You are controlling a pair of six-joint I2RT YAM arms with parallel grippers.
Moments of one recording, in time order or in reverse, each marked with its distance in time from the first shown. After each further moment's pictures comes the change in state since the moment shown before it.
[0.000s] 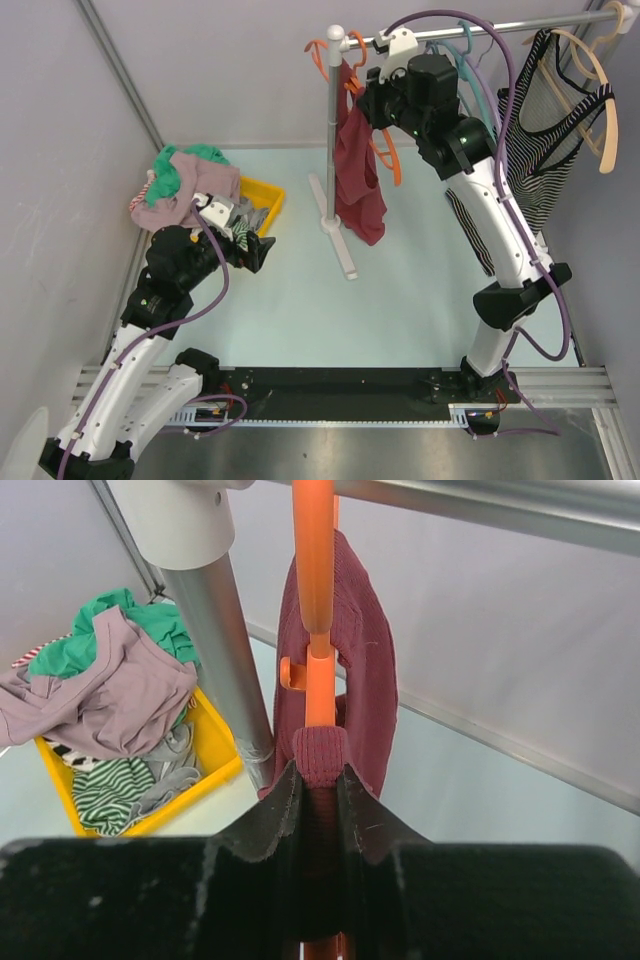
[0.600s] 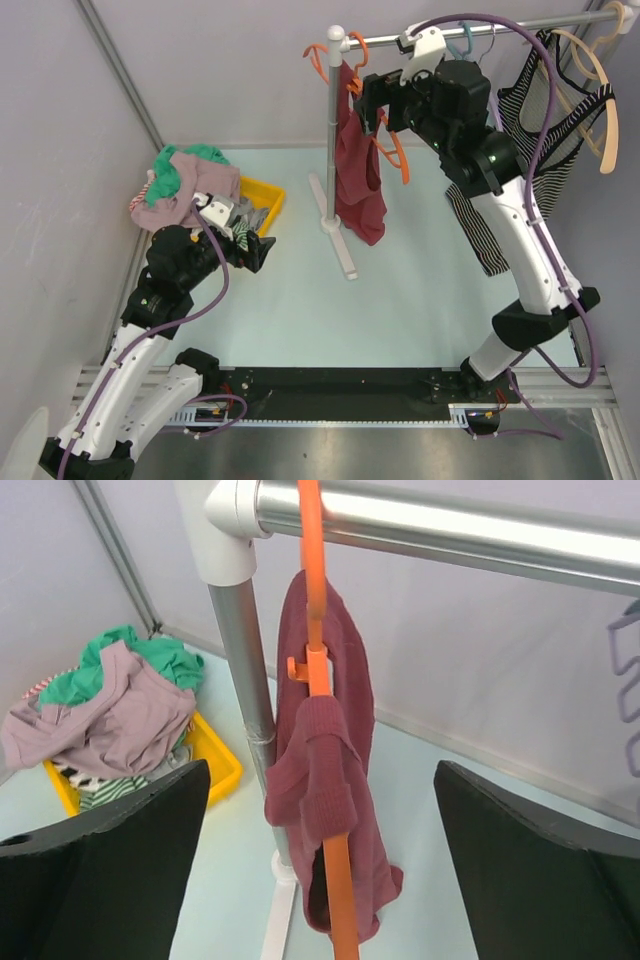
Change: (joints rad) left arm 0.001 0.003 0.000 0.000 0.001 -0.006; right arm 0.024 -0.146 -0.086 0.032 0.065 -0.004
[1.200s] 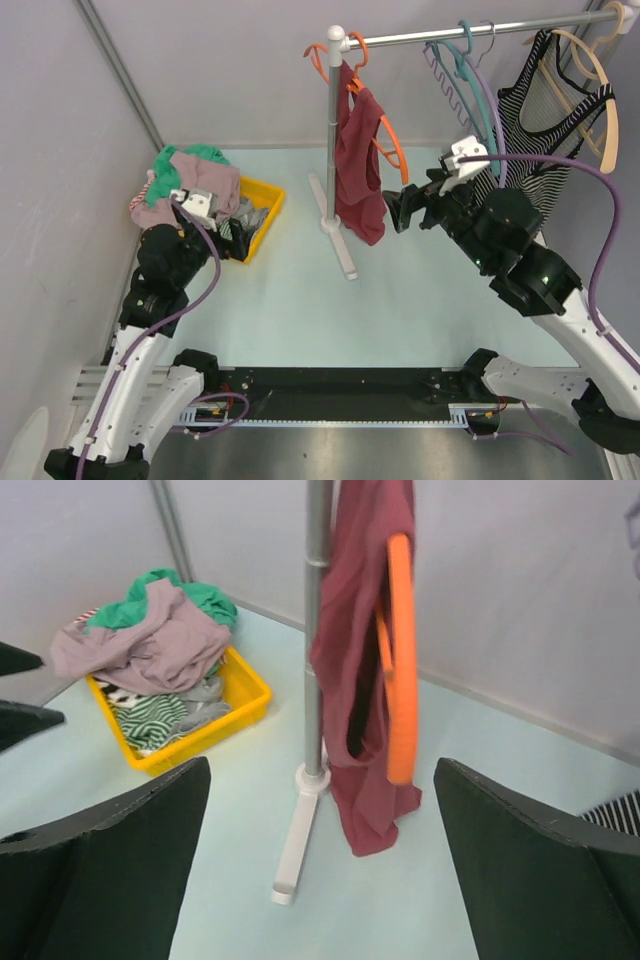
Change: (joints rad) left arm 0.100 -0.006 -0.010 0.001 -0.072 -0.038; right arm 0.210 -0.660 -0.828 0.239 0.156 -0.014
